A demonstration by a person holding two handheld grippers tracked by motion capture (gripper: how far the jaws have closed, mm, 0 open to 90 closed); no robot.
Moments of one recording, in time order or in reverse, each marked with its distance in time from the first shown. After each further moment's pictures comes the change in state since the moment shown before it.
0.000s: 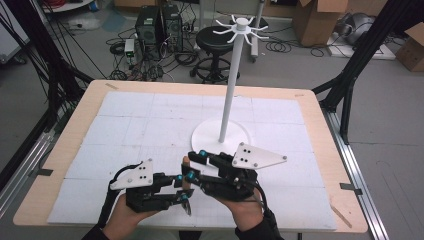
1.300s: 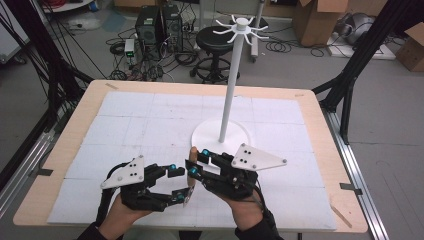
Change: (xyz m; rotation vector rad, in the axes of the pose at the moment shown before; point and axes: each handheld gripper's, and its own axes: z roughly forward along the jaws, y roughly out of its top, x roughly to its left) left arm 0.004 0.001 -0.009 -0.103 0.073 -0.003; right arm 0.000 -0.005 0.001 0.010 -0.112 -0.020
